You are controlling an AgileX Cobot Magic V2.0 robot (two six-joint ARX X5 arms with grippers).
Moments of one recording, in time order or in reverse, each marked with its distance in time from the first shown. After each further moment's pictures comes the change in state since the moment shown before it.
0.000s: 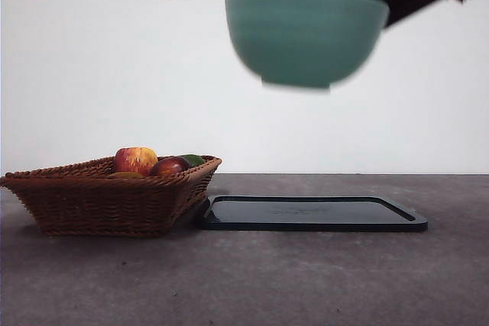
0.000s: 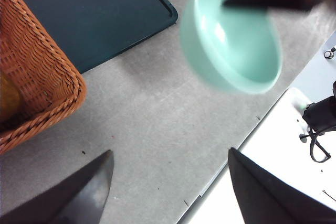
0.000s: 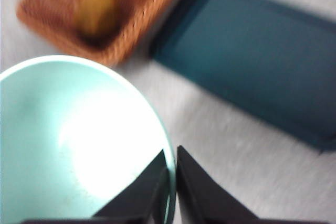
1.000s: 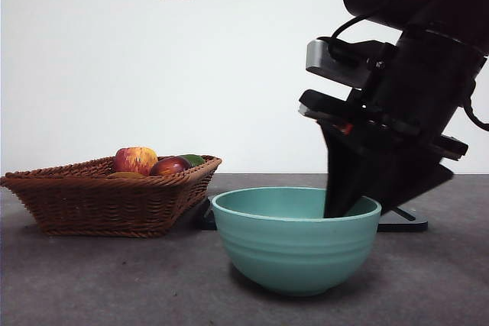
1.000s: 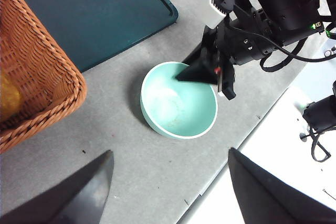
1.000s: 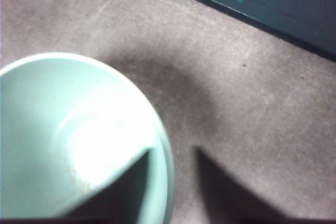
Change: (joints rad) left arm 0.000 0.000 0.000 -0.003 0.000 0.002; right arm 0.034 0.231 -0.274 0.335 0.010 0.064
